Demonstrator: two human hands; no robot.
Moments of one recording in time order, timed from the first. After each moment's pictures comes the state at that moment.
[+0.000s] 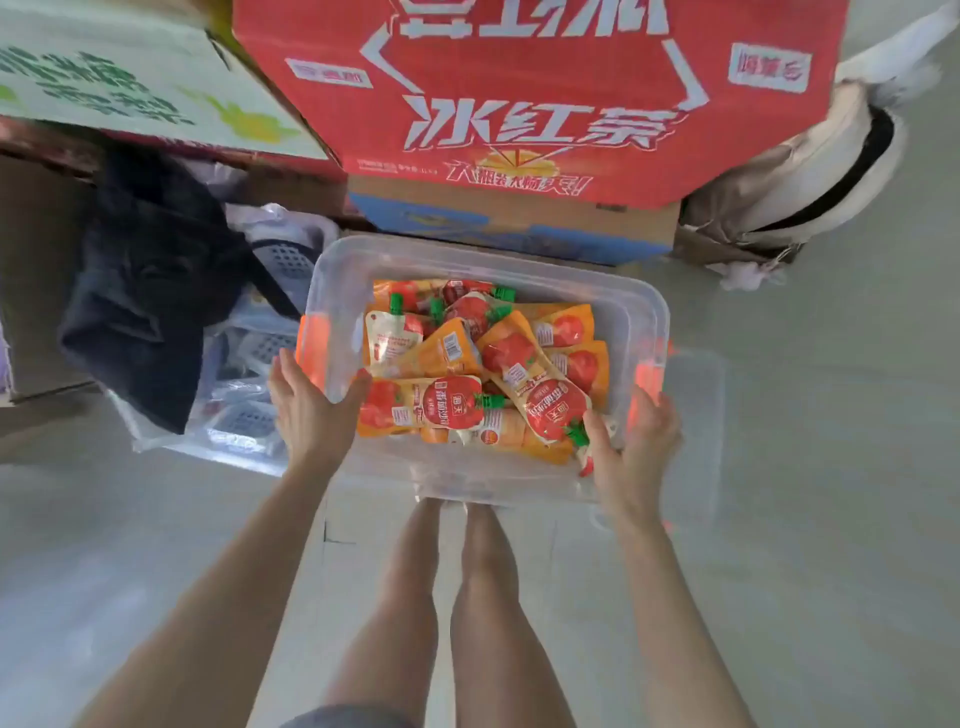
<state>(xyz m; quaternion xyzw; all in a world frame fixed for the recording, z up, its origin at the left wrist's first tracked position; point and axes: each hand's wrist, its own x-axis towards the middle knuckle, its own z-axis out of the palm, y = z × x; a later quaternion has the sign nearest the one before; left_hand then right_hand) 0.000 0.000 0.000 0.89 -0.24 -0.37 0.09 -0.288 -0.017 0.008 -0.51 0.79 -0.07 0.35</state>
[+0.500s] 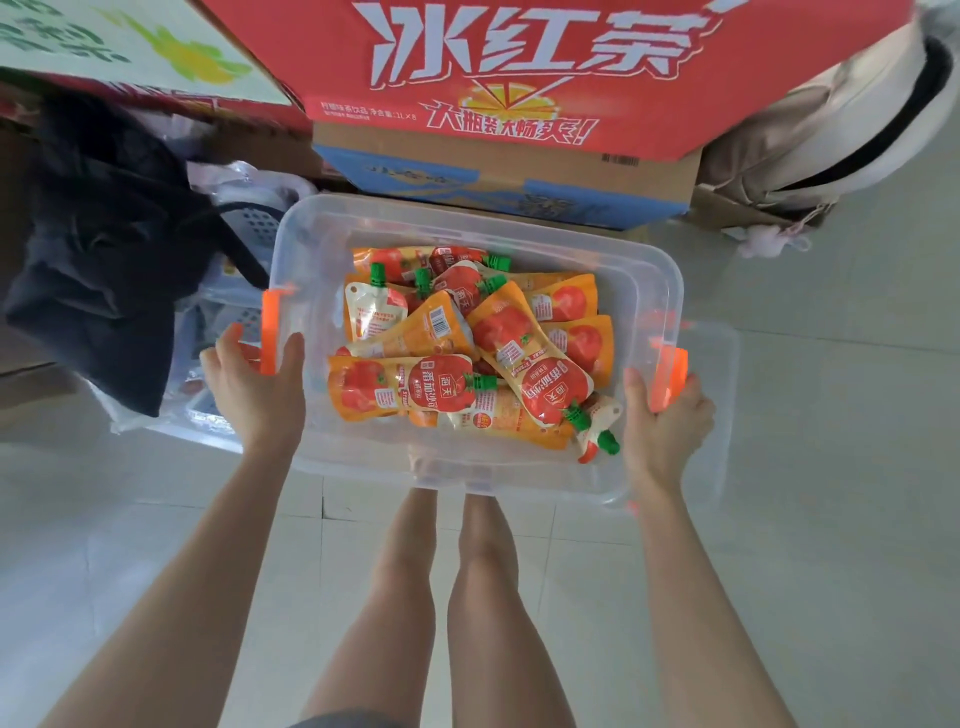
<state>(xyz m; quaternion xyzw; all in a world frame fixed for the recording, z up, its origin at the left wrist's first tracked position) 0.010 -0.009 -0.009 0.94 -0.21 -0.24 0.15 -0.310 -0.035 -0.023 -0.35 0.88 -0.07 0.31</state>
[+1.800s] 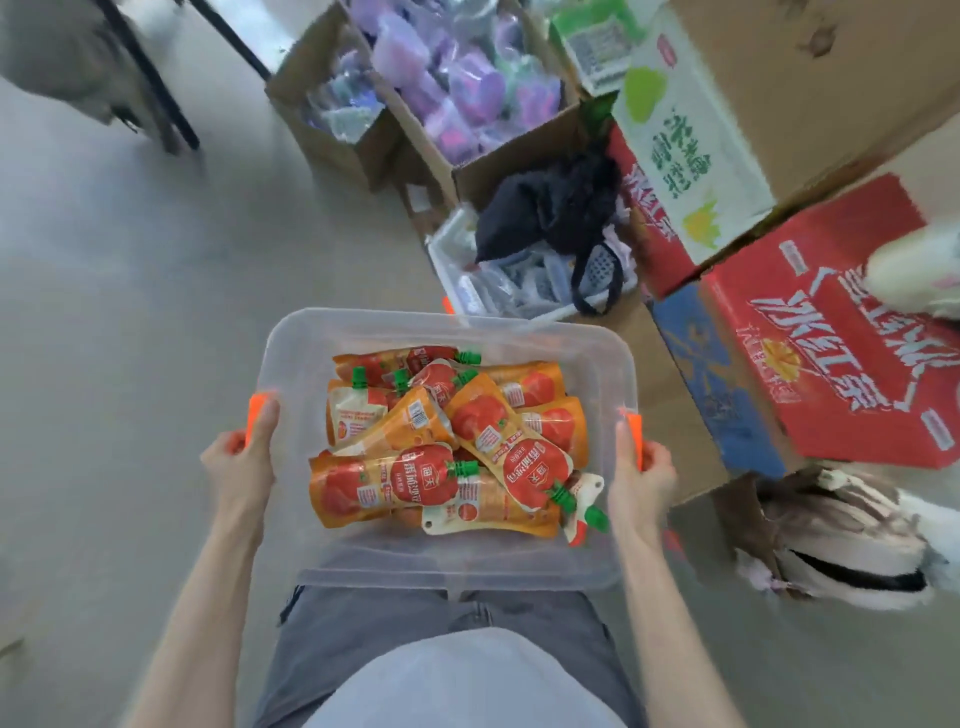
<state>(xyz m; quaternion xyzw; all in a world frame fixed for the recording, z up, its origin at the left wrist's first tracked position) -0.069 0.423 0.223 0.80 0.35 -0.11 0.46 -0.192 0.108 0.220 -0.65 0.57 -0.09 0.50</state>
